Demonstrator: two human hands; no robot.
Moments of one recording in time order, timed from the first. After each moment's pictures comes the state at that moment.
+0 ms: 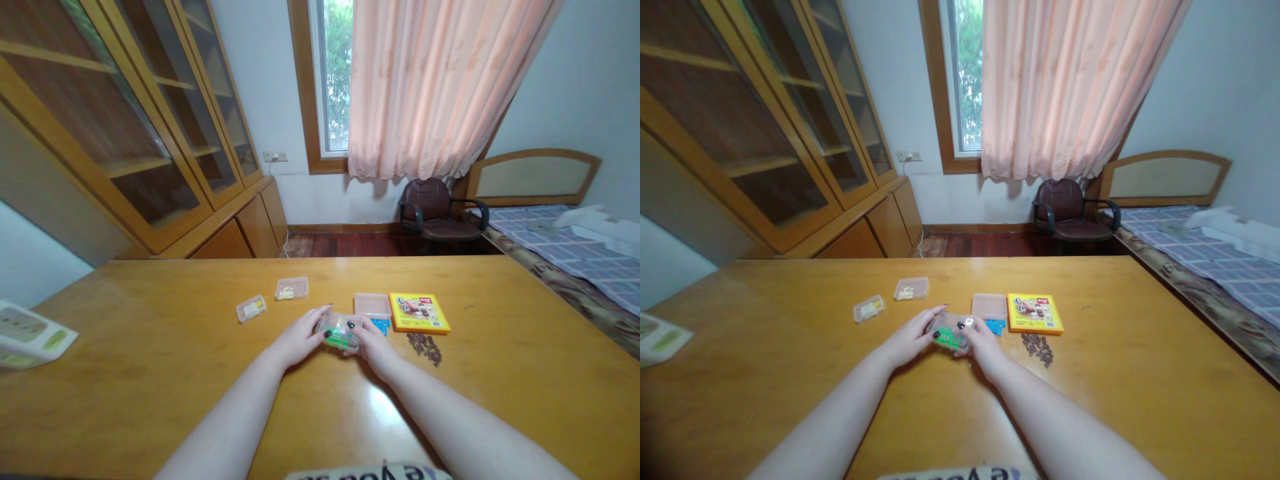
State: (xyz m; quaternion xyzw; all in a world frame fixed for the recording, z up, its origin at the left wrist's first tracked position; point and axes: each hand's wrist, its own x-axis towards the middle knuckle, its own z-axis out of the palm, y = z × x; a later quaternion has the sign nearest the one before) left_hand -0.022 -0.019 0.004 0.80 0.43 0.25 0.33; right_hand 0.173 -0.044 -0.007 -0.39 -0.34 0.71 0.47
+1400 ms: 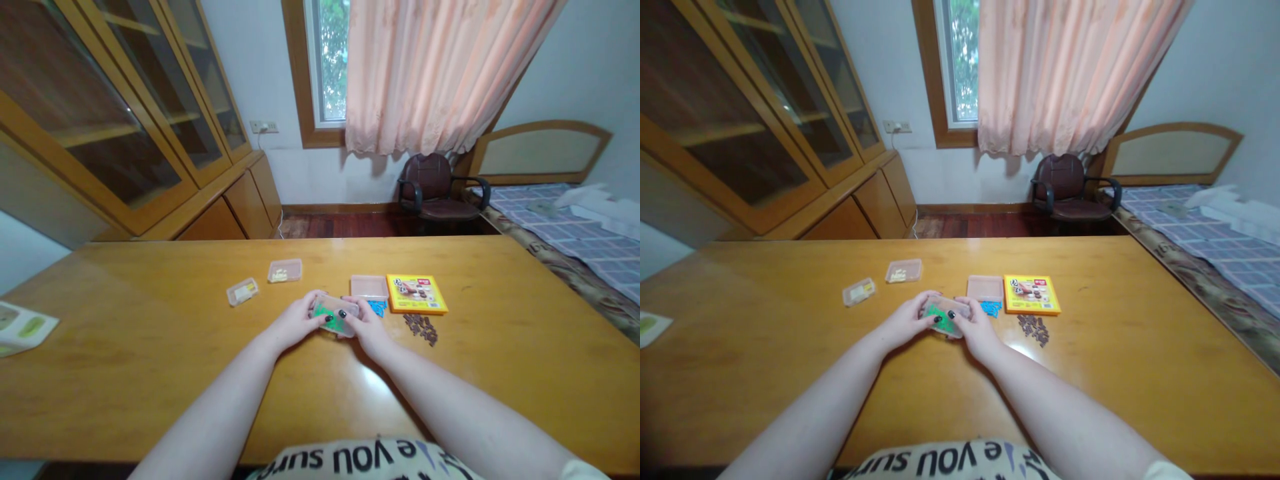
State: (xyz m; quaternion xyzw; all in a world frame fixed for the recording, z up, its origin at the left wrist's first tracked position) left_hand -0.009 -0.020 0.004 0.70 0.46 0.26 0.47; right_hand 0.173 -0.046 -0.019 -0.40 -0.38 0.68 0.48
